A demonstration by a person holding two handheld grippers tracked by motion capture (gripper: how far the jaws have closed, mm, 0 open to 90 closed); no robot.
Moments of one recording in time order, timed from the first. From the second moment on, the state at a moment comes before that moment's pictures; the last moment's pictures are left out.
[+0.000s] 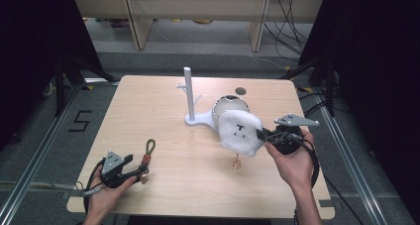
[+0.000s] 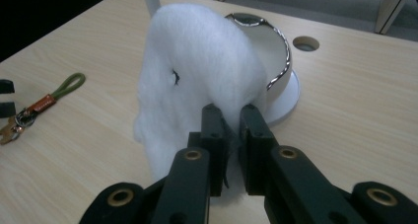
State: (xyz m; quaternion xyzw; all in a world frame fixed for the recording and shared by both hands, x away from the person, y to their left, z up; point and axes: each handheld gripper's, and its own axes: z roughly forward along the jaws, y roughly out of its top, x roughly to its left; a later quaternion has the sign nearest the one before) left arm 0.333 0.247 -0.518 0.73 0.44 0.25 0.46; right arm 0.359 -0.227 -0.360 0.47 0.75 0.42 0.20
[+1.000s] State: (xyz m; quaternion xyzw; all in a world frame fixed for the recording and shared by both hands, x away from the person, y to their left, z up) left arm 0.332 0.247 -0.519 0.72 0.45 0.25 0.46; right arm 0.415 -0.228 -0.329 0.48 0.71 0.46 0.24
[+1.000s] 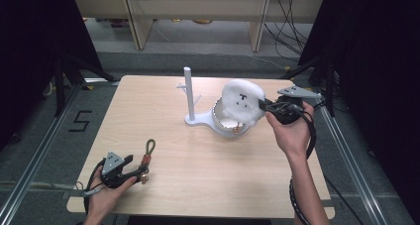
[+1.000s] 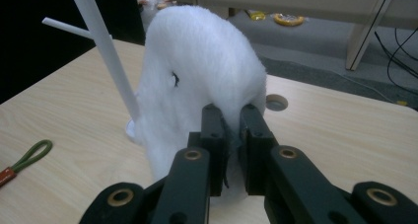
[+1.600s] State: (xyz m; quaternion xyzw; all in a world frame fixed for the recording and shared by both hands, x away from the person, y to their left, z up) left arm 0.332 0.248 -0.519 0.72 0.45 0.25 0.46; right arm 0.449 -0.226 -0.332 0.48 0.70 0.46 0.25
